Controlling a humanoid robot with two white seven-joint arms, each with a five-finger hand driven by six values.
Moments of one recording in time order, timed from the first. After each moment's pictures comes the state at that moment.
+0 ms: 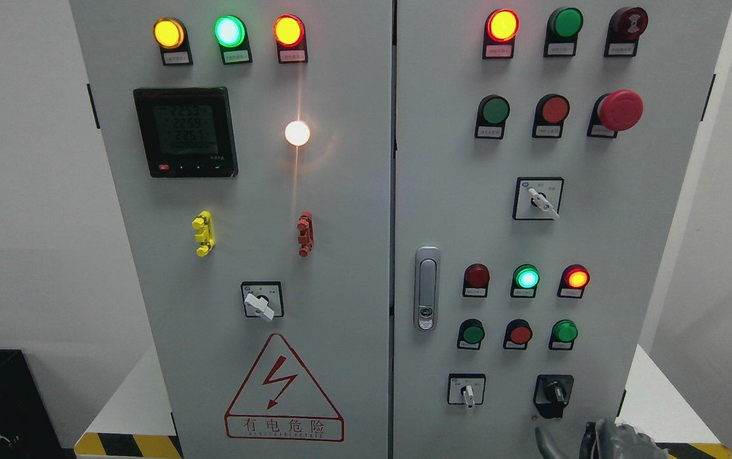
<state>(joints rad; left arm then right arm) 0.00 -0.10 -0.13 0.00 0.06 -0.07 -0.02 -0.09 0.09 -0.12 -1.76 1.18 0.25 0.08</state>
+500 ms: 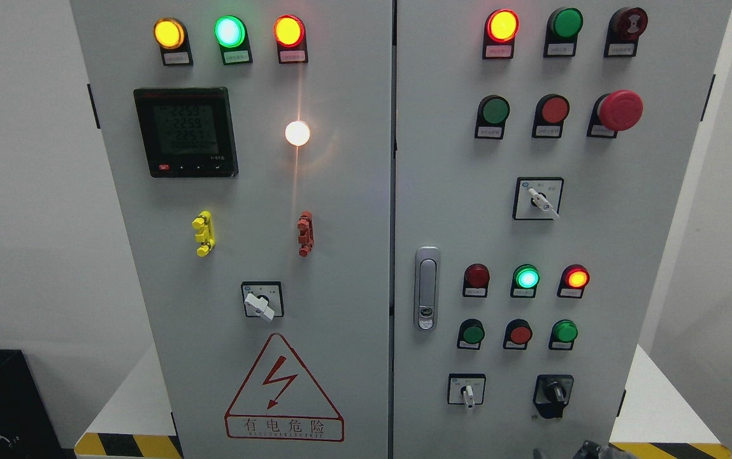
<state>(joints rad) 0.00 -0.10 -0.13 0.00 0.06 -0.07 -0.02 0.04 0.11 -0.10 -1.87 0.84 0.14 -0.01</state>
